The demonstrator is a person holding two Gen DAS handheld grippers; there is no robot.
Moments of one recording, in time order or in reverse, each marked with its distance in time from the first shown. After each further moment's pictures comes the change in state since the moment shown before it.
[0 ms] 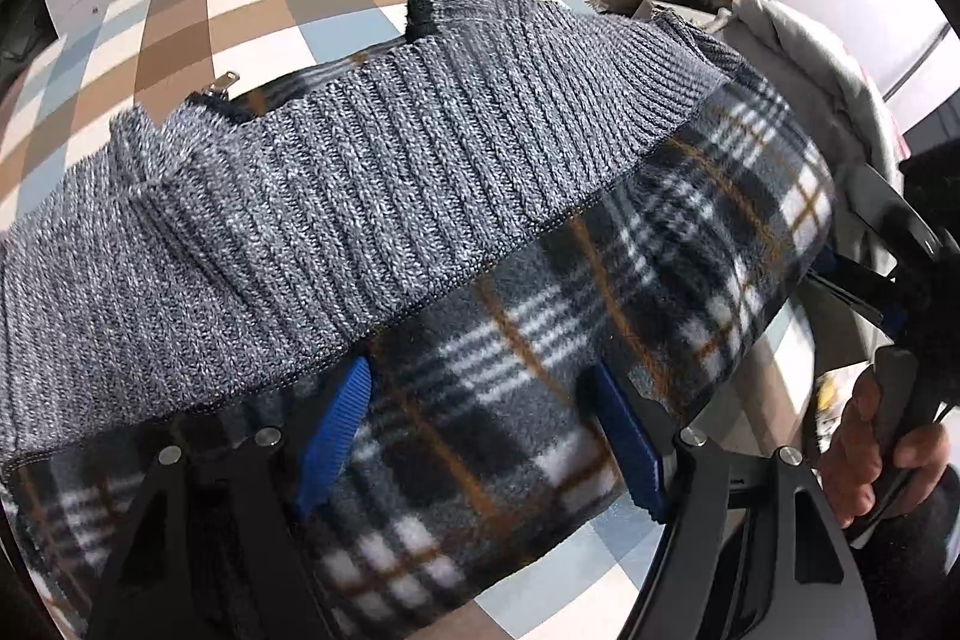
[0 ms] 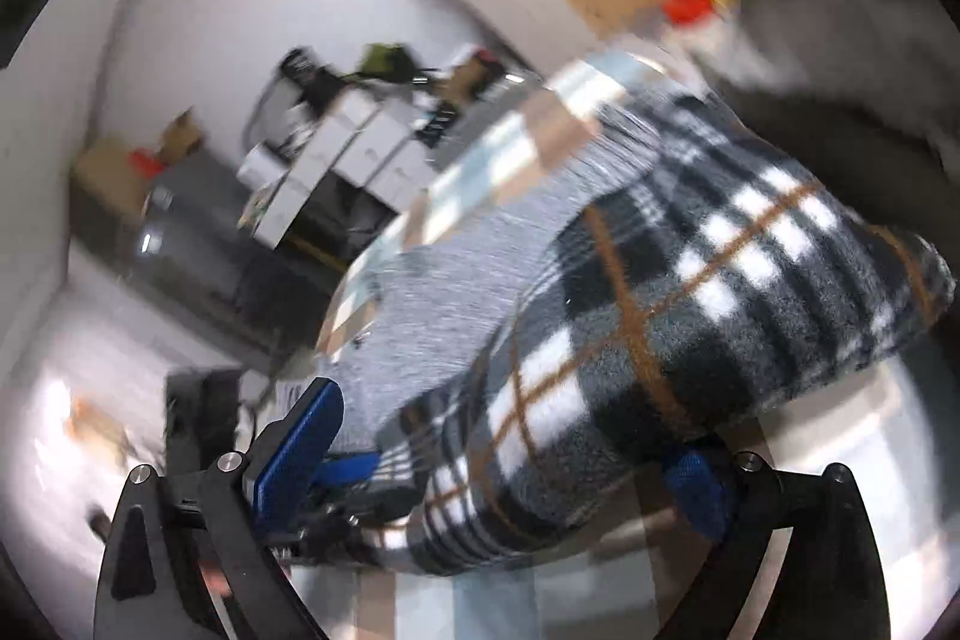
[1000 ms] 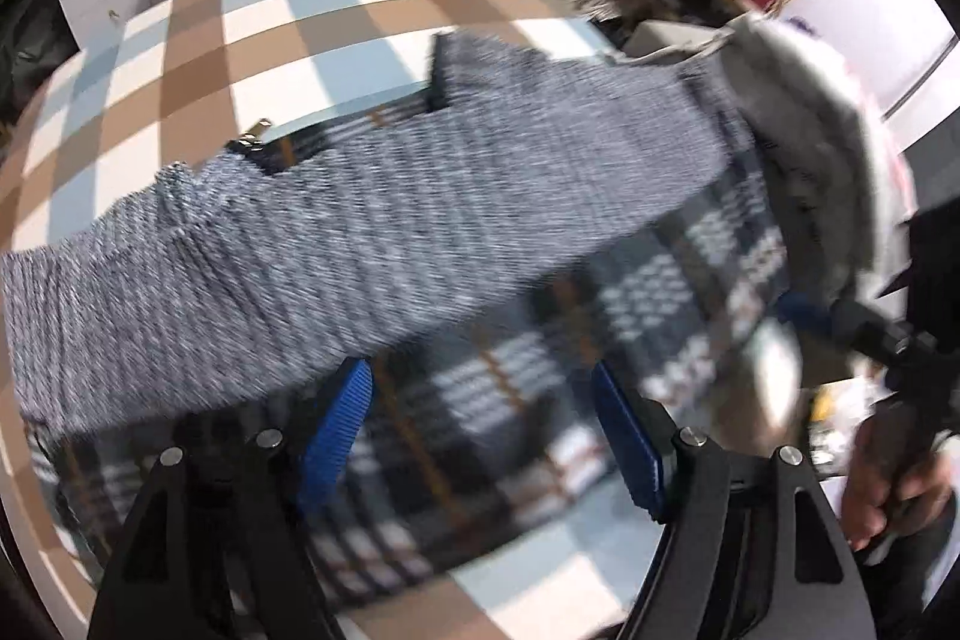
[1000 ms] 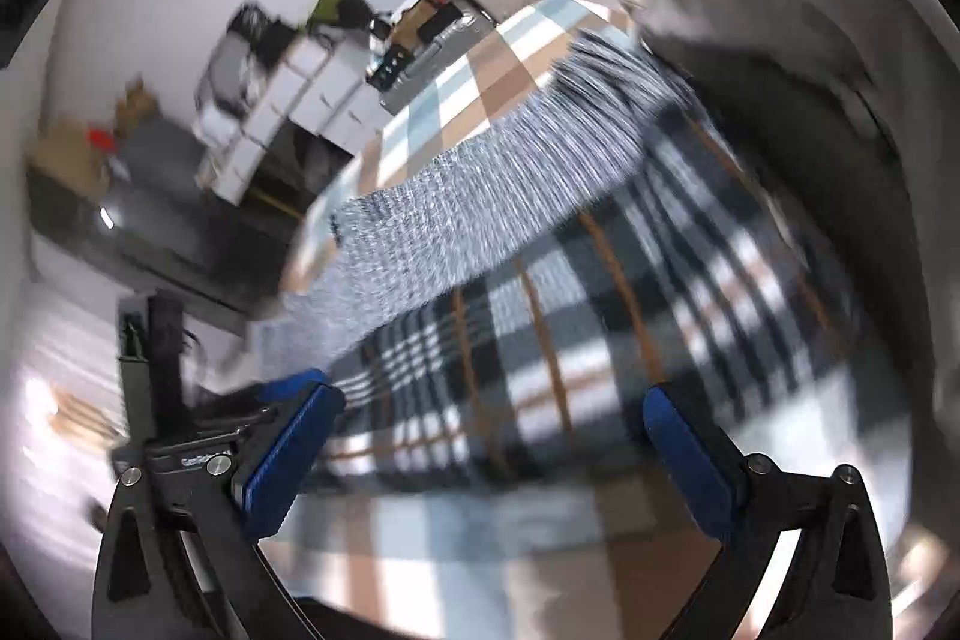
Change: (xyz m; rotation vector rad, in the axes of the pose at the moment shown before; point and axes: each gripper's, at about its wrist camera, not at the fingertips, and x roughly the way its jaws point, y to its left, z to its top) left arm -0.024 -0.021 0.009 -0.018 -0.004 0.029; right arm -0.033 -0.023 -0.008 0.142 0.180 -0.066
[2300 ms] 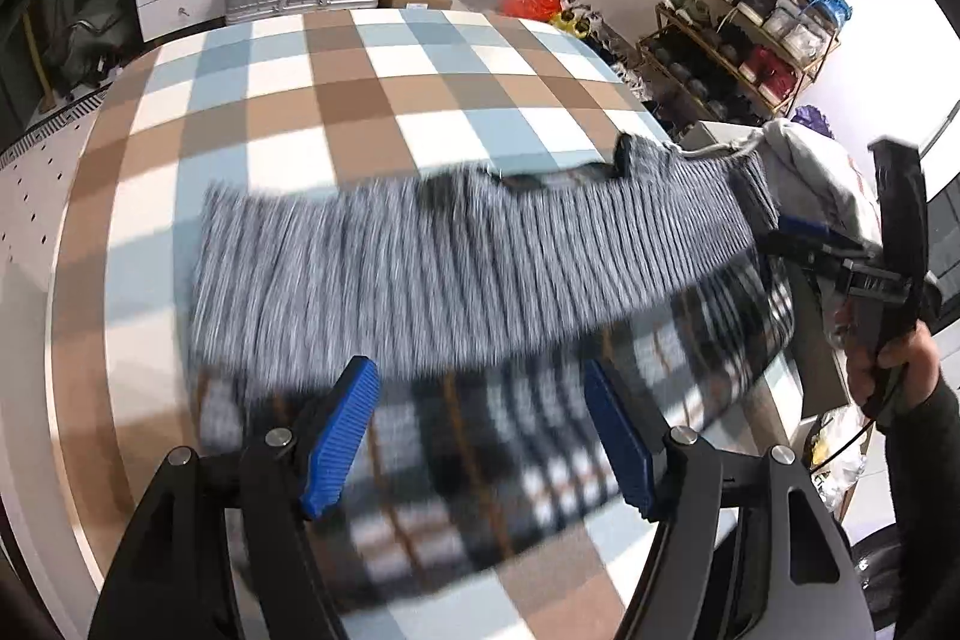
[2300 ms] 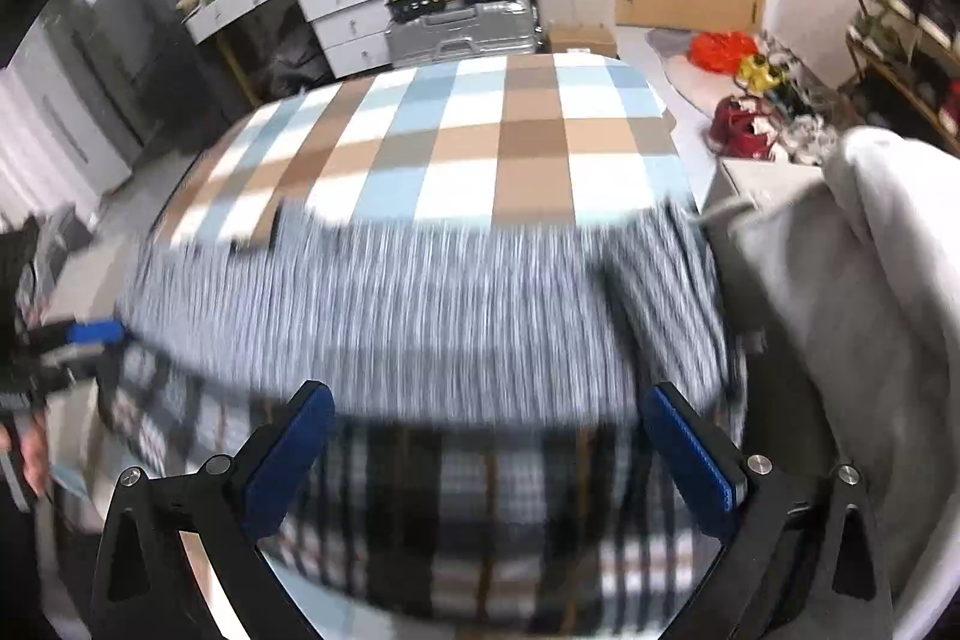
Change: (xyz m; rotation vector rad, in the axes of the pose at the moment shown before) left arm -0.046 0.092 -0.003 -0.102 -0.152 0.025; right arm 0.103 0.087 0.090 -0.512 0.073 -0.391
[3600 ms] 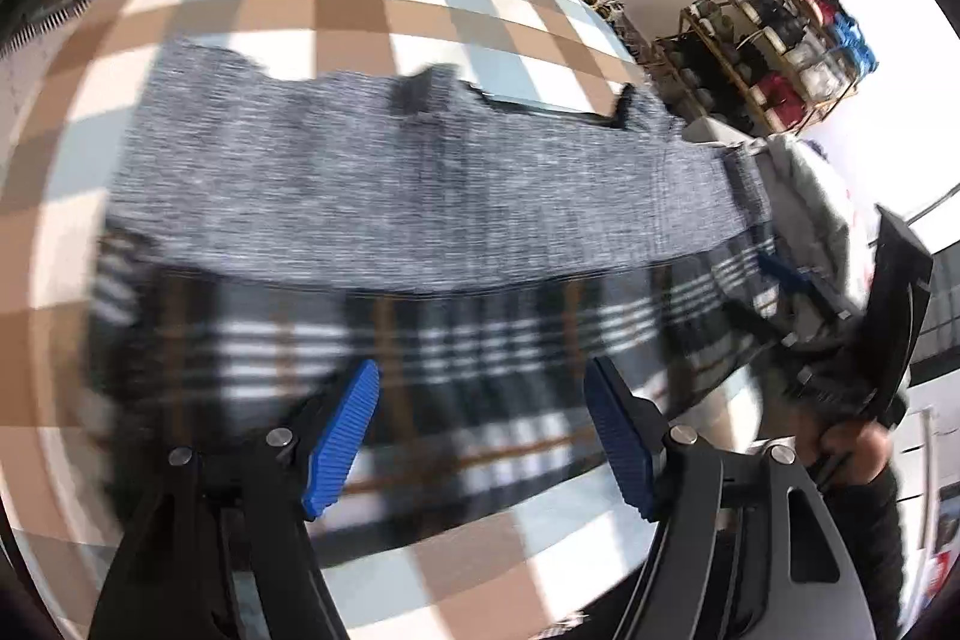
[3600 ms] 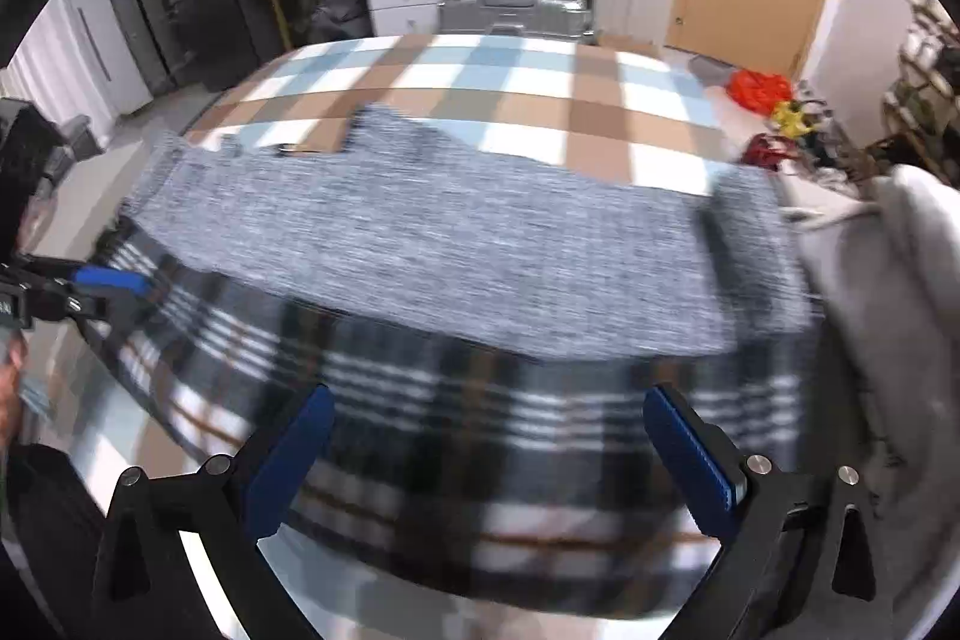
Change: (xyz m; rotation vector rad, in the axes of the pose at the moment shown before) left arm 0.011 0.019 -0.048 -0.165 0.063 -0.084; right arm 0.000 0.034 -0.068 -0.204 -0.008 -0.070
